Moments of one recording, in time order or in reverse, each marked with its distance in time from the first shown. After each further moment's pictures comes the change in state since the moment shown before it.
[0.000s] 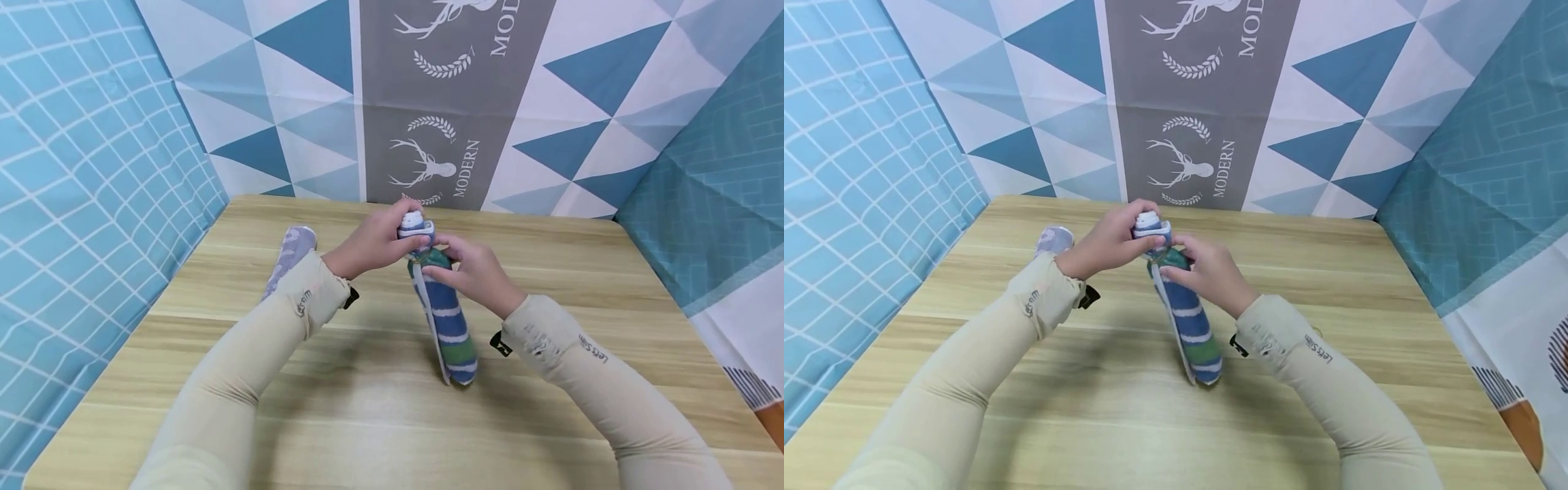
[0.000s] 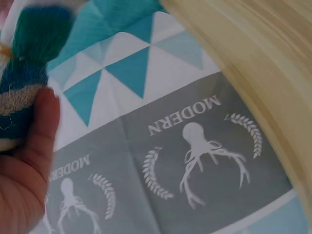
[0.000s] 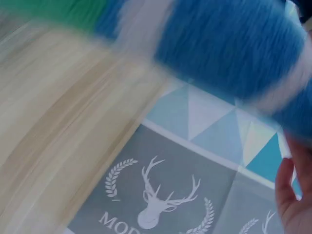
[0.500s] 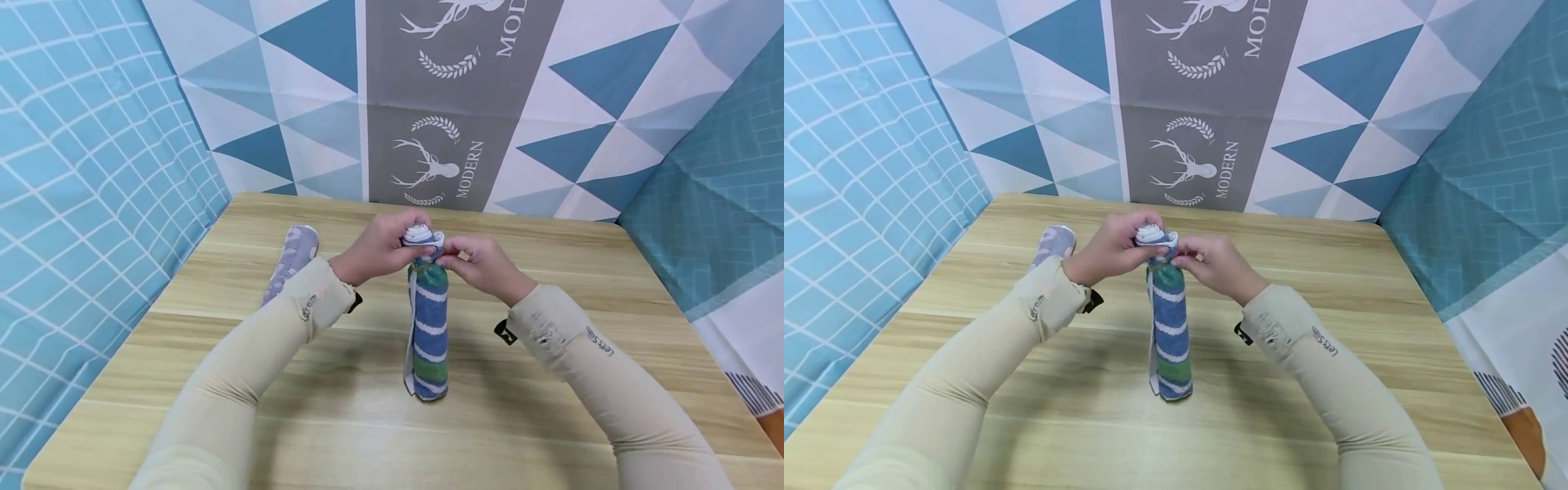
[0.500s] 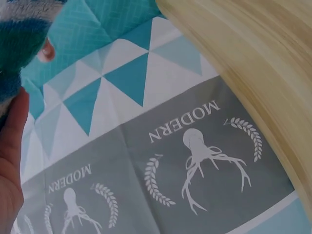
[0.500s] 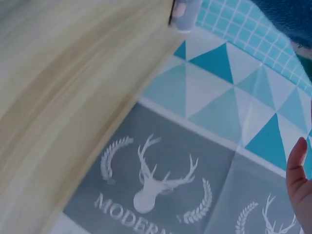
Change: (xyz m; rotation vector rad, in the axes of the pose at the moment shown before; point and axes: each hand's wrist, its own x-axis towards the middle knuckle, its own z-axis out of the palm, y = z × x) left_hand -0.003 -0.005 0.009 -0.064 0.158 0.388; right_hand 0.013 0.012 -0.008 0.001 0.029 -0.374
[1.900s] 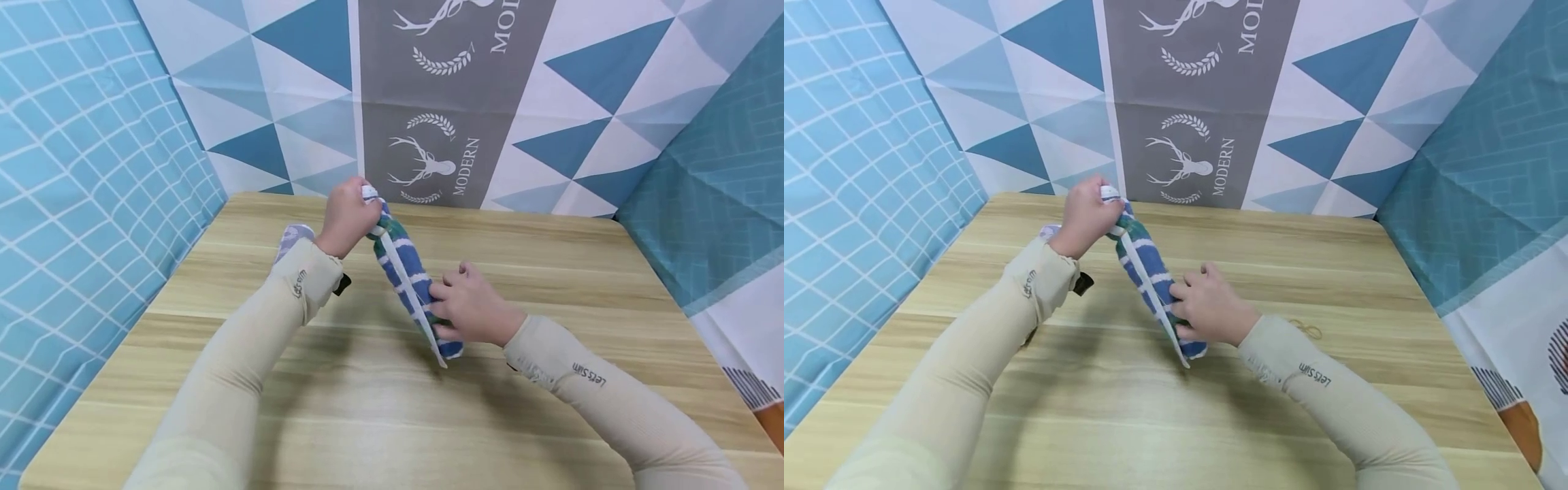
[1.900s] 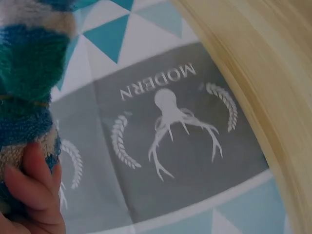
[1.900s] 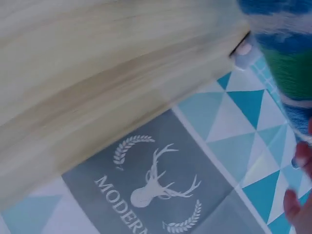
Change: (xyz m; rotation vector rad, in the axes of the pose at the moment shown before) left_hand 0.013 -0.018 -0.025 0.239 0.213 -0.882; right_hand -0.041 -0.005 0.019 -0.777 -0.403 -0.244
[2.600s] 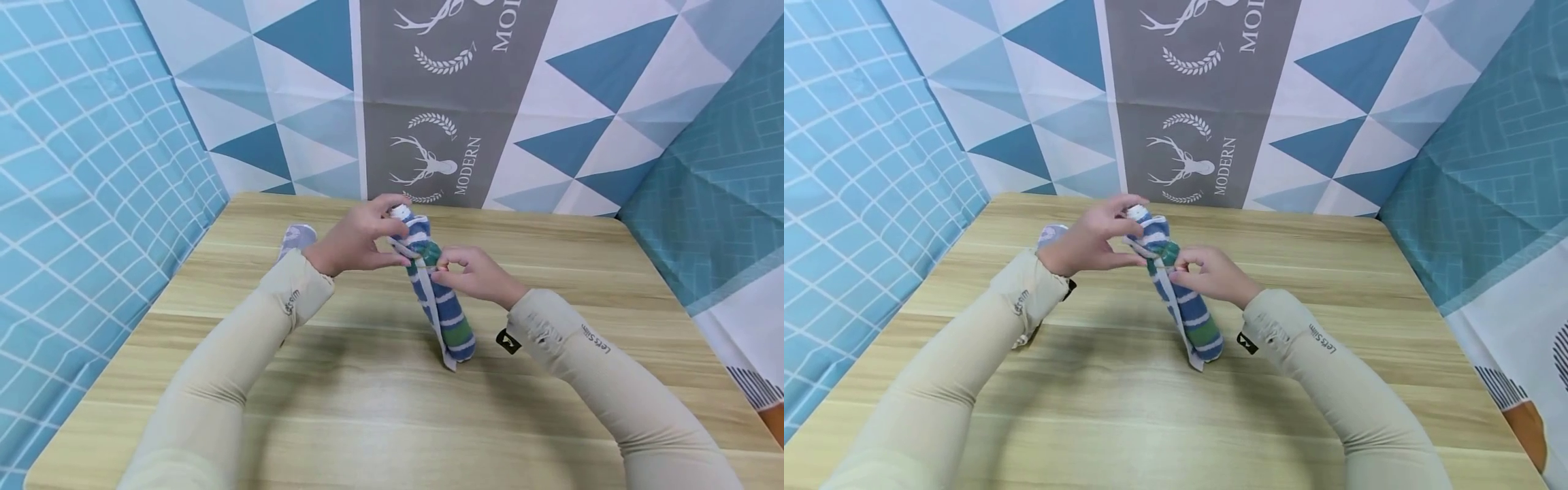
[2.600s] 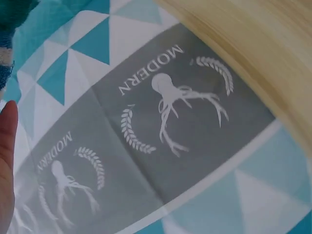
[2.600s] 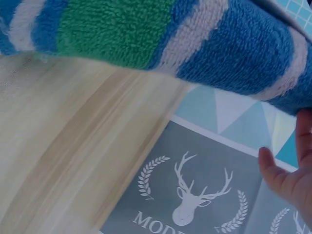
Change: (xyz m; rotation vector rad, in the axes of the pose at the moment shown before) left_hand -0.013 -0.018 -0.005 0.022 -0.223 1.098; right_hand 0.014 0.028 -0.005 1.085 0.101 0.448
